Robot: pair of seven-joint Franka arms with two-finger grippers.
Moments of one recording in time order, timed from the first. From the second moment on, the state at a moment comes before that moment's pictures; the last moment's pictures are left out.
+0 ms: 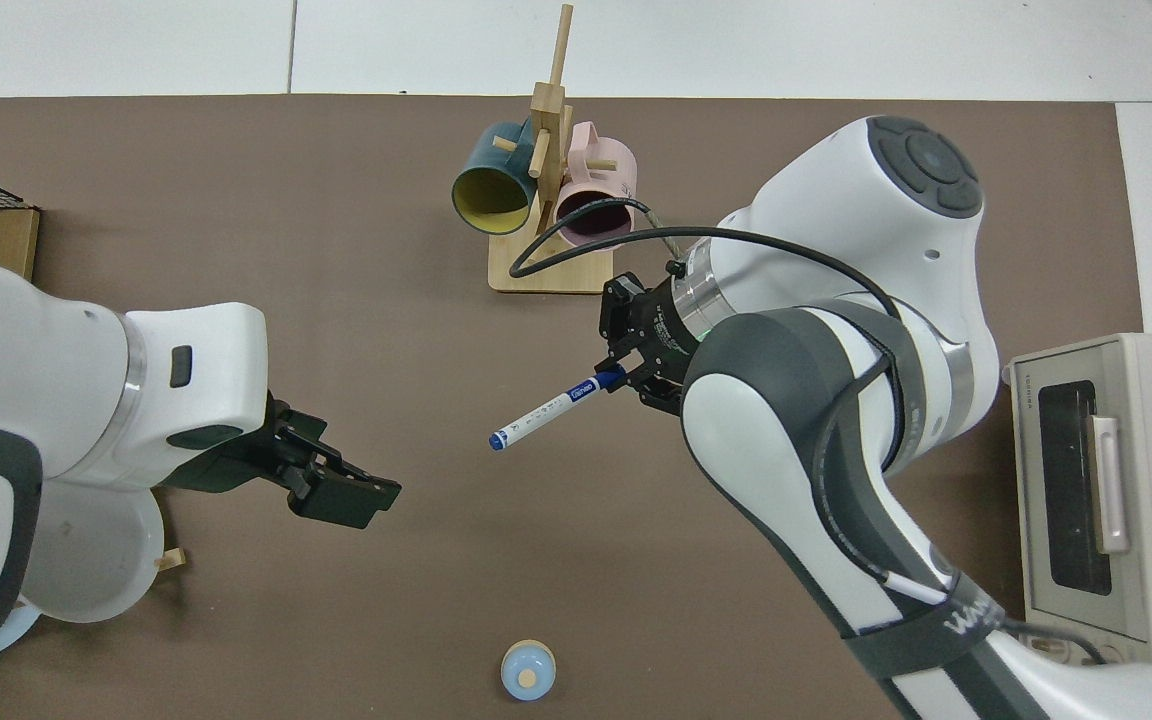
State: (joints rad) left arm -0.06 -0.13 -0.19 -1.78 -0.46 1.58 0.43; right arm 0.35 0.28 0.06 -1.53 0.44 1.80 1.35
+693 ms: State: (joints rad) left arm -0.13 -0.24 -0.23 -1.94 -0.52 1.73 0.51; right arm 0.47 0.26 0.07 -1.53 0.43 1.70 1.49
